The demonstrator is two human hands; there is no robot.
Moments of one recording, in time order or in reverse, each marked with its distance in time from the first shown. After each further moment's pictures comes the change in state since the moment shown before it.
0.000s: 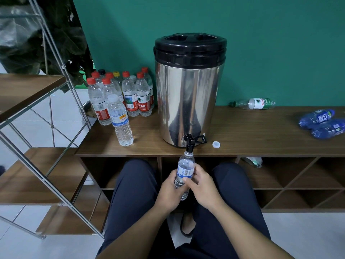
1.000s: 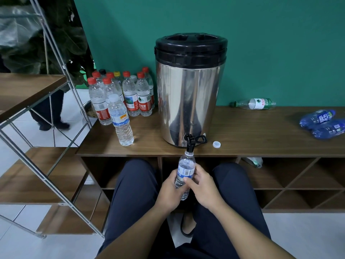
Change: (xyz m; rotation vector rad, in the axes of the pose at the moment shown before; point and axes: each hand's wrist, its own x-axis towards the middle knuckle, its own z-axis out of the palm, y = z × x) left_hand 0.000 0.000 -0.001 -0.007 -0.003 -0.012; right_hand 0.001 0.002 -0.001 -0.013 -0.001 -0.008
